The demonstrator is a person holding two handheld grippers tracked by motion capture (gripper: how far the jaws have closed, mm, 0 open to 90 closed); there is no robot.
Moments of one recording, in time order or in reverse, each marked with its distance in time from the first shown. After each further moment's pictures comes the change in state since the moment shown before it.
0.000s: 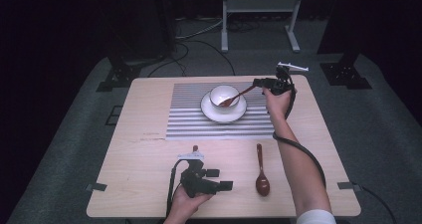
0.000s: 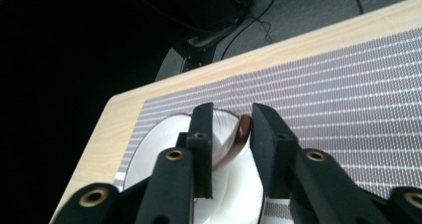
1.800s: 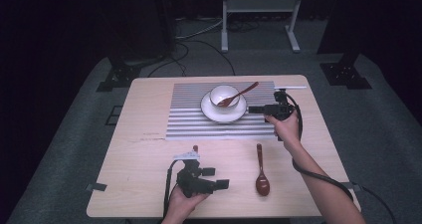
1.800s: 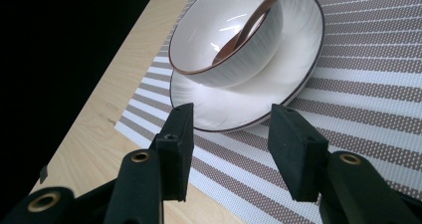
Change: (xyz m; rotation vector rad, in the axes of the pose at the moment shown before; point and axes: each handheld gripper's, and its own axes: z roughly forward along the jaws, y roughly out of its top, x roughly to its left) left arm 0.003 -0.002 -0.010 -0.026 0.041 0.007; right arm 0.000 -0.065 -0.038 0.248 0.168 -0.178
